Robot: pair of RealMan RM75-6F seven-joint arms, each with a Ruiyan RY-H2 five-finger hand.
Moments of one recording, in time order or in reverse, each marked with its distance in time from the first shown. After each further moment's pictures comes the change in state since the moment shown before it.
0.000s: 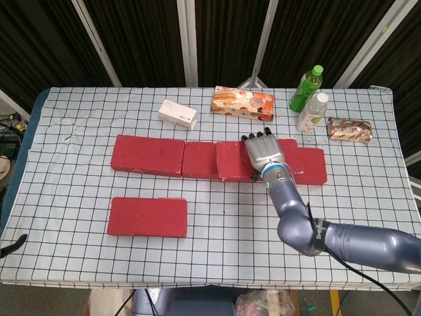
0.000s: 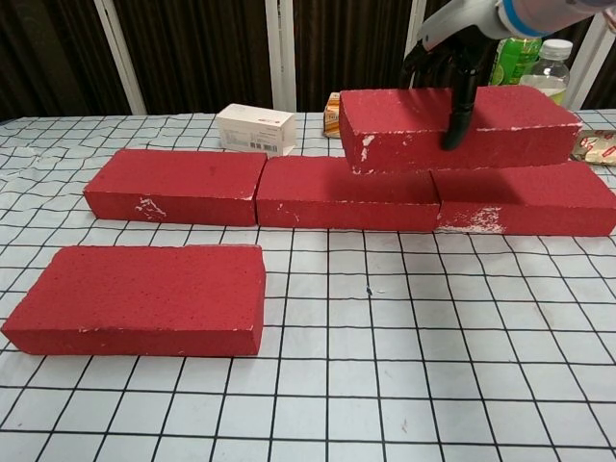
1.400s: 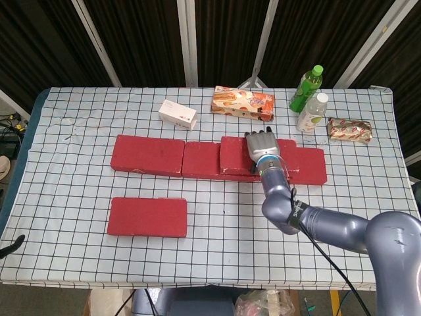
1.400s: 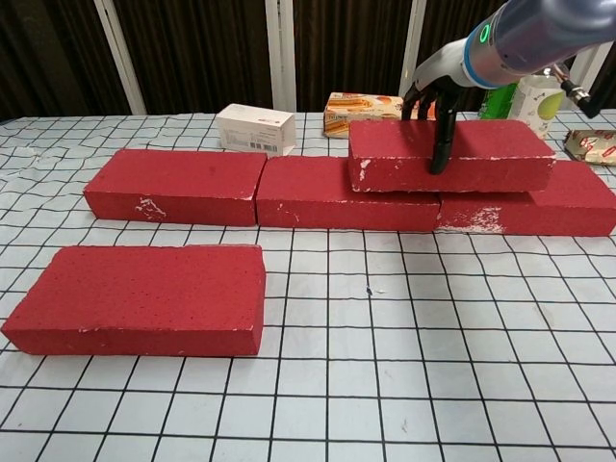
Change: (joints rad) left arm 0.001 -0.016 0.000 -0.003 -0.023 0.015 0.048; right arm 0.032 -0.197 -0.057 0.335 0.082 -0.094 0.005
